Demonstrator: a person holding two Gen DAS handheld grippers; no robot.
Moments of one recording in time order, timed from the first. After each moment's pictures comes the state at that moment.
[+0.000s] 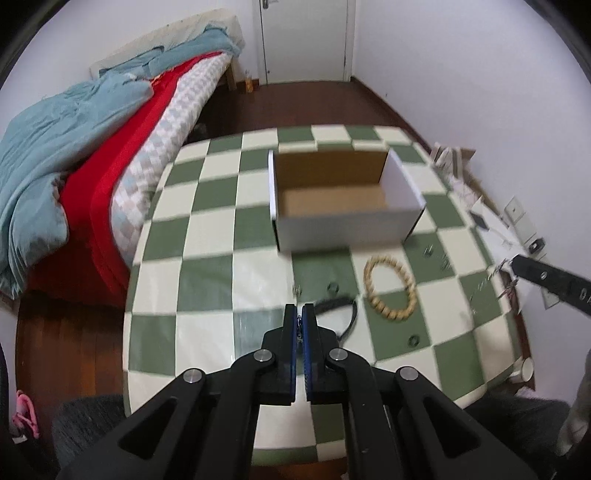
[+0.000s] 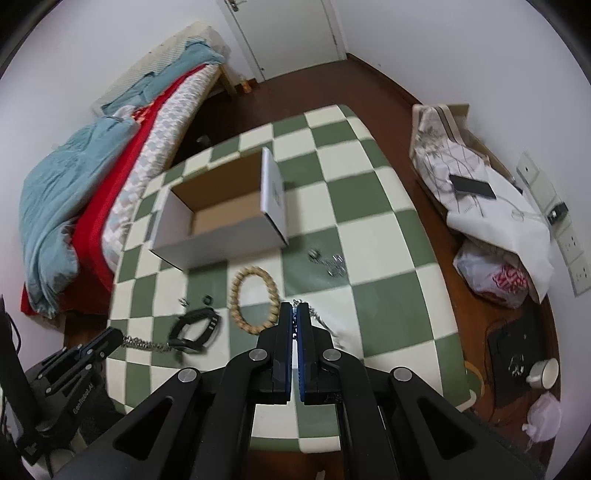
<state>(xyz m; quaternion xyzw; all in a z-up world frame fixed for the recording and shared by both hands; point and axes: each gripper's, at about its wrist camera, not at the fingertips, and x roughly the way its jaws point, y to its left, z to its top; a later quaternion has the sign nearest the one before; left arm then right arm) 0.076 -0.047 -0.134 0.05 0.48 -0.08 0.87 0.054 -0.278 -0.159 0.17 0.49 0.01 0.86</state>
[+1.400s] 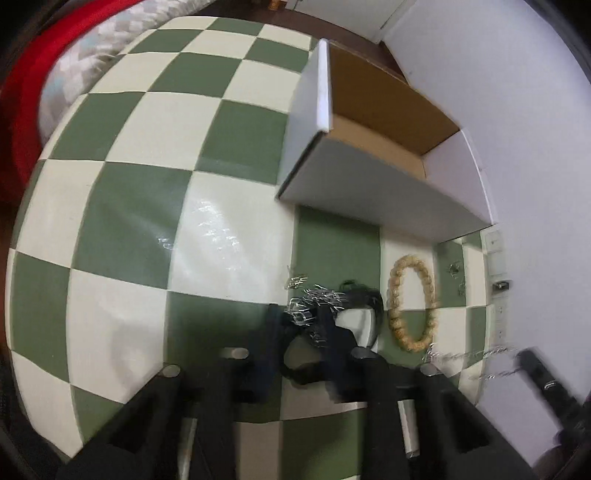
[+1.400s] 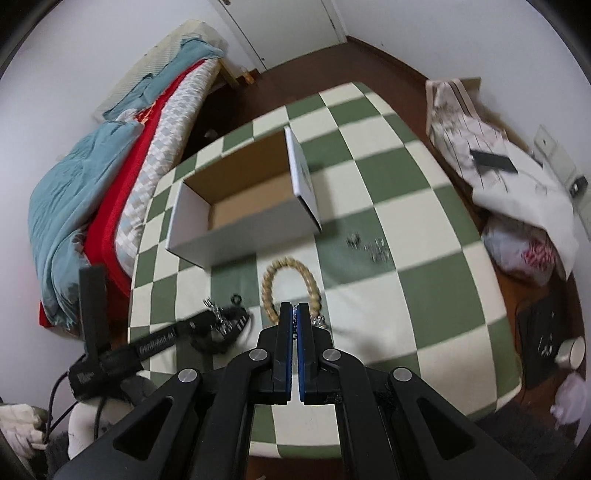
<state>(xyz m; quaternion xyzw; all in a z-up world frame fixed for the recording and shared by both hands) 0.145 -0.010 -0.247 -0.15 0.61 -0.10 0.77 0.064 -0.258 -0.199 0.22 0.51 0.02 0.83</state>
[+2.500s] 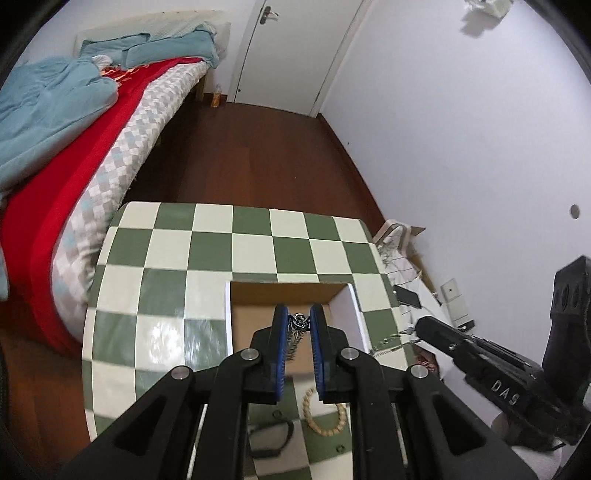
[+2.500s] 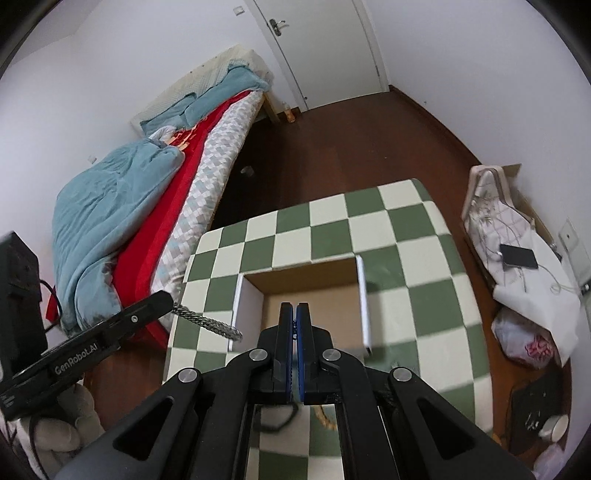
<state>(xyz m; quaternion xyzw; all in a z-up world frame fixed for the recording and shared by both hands) 0.222 -0.027 -0.070 -0.09 0.47 -0.18 0.86 0.180 -0.231 -0.088 0.17 0.45 0.07 0.87</state>
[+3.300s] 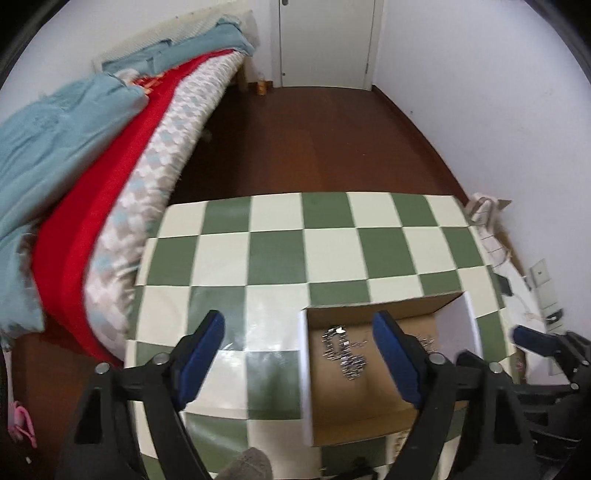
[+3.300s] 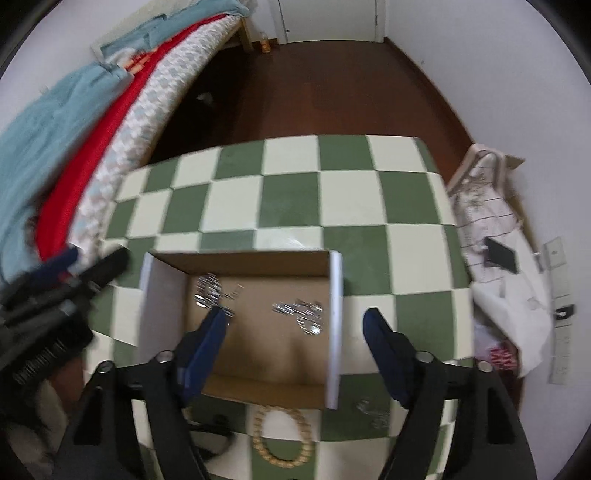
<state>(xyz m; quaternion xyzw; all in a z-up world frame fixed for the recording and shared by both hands) 0.277 -0.035 -0.138 0.03 0.49 -0.05 0.87 0.266 -0.220 -0.182 0.05 0.58 0.00 0.81</state>
